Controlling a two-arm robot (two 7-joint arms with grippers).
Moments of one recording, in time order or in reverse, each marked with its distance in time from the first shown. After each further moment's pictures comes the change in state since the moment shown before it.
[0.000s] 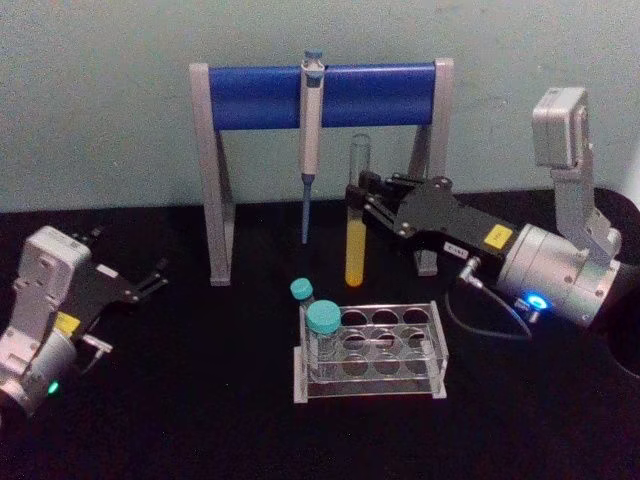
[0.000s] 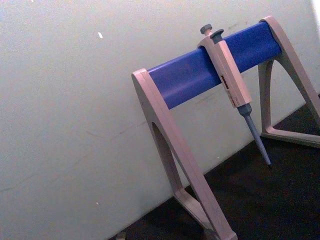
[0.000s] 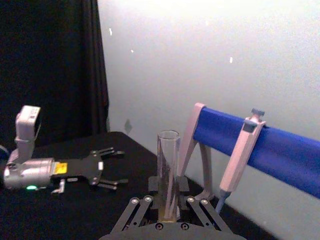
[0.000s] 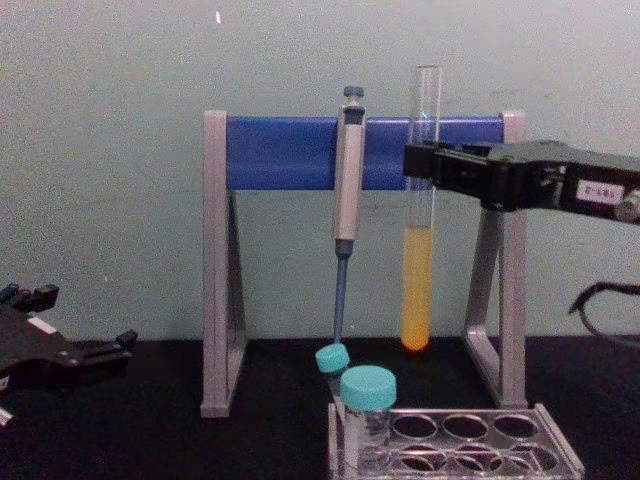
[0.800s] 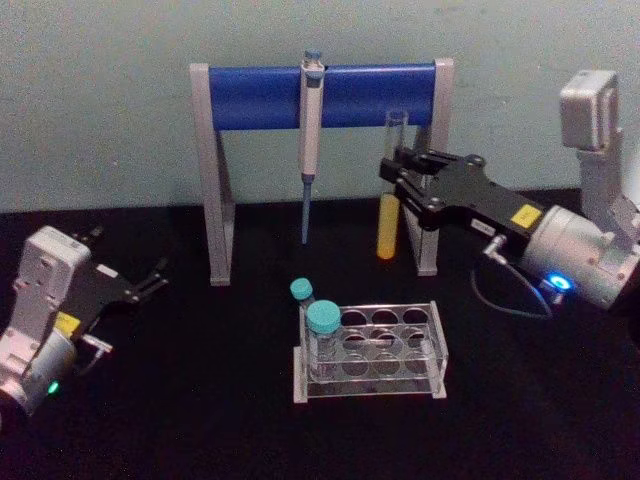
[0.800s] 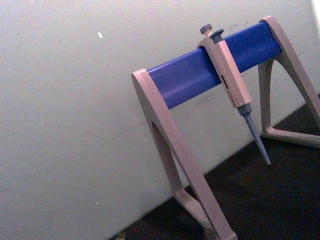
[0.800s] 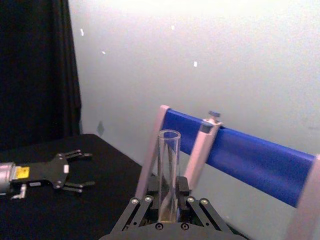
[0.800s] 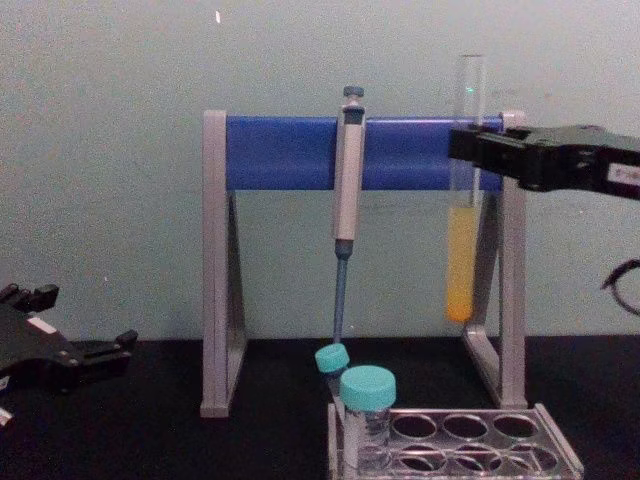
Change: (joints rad) left arm 0.000 0.000 0.000 0.000 0.000 0.000 0.000; right arm 0.015 0.001 0.043 0.041 -0.022 -0.021 -0.042
